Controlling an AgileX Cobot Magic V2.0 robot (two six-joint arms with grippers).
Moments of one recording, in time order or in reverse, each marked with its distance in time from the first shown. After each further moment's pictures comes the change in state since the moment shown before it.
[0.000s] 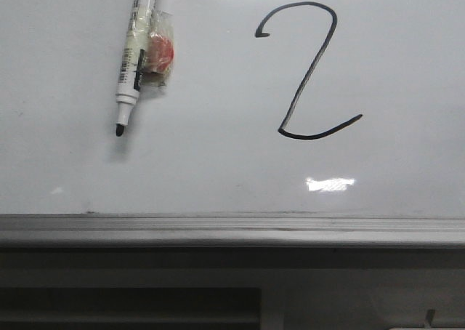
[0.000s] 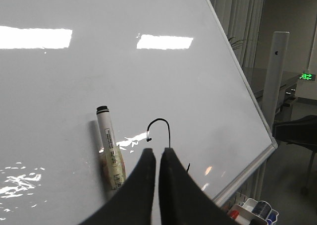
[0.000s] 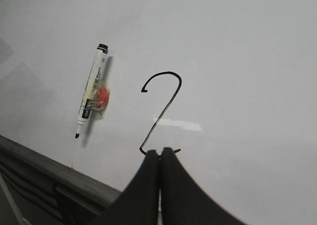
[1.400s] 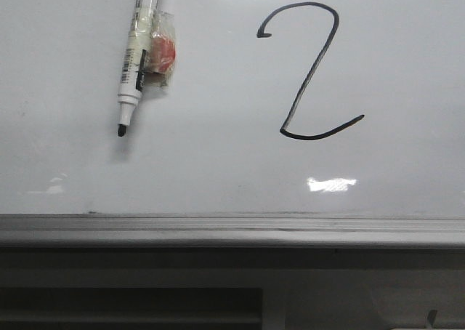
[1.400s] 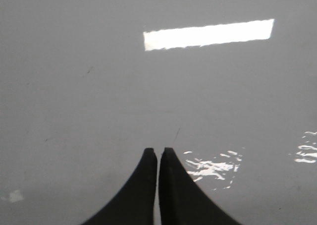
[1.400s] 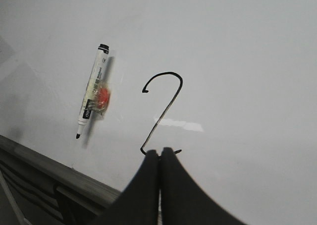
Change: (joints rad) left arm 0.907 -0.168 0.222 1.156 0.112 -1.074; right arm 0.000 0.000 0.000 0.002 0.000 0.000
